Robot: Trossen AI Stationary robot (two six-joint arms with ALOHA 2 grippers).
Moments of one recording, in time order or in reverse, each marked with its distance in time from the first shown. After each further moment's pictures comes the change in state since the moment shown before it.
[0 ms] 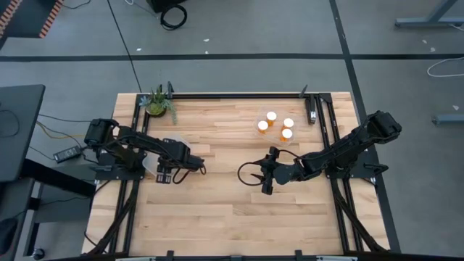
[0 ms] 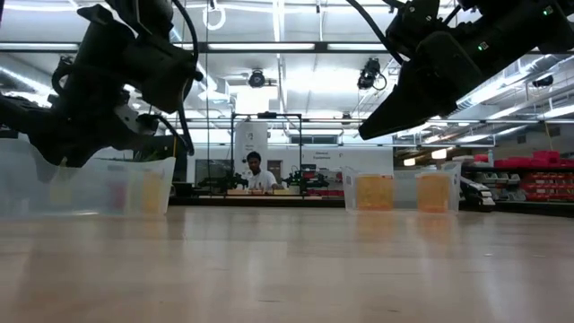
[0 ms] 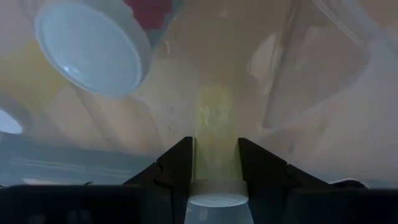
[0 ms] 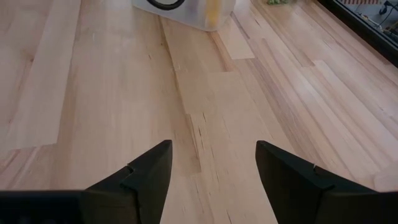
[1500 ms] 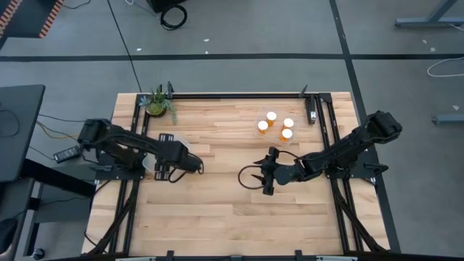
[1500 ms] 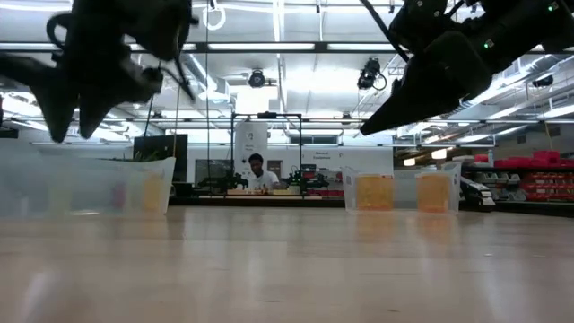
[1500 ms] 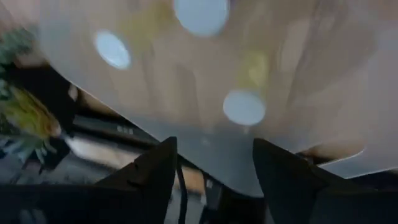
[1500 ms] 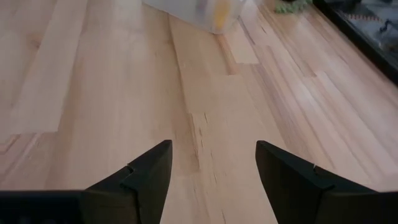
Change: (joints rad) left arm -0.060 -0.076 0.135 -0.212 -0.116 -0.131; right arm 0.009 -0.006 0.000 -0.003 0.000 -0.076
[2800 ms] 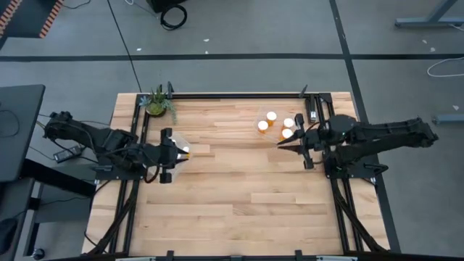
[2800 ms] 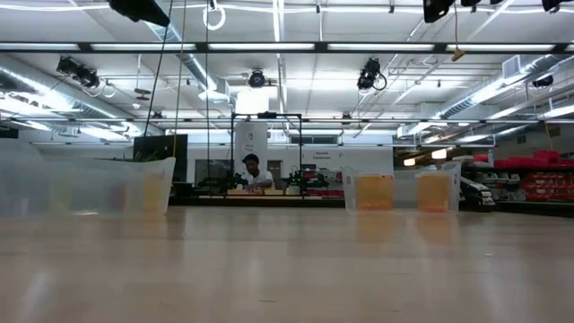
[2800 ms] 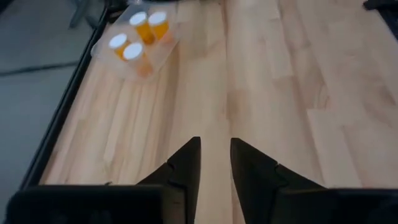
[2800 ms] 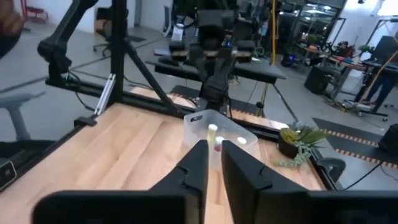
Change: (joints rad) left arm -0.201 -0.628 -0.085 0.791 -0.189 0.094; right arm -0.303 -0.769 0.000 -0.206 -0.623 -0.429
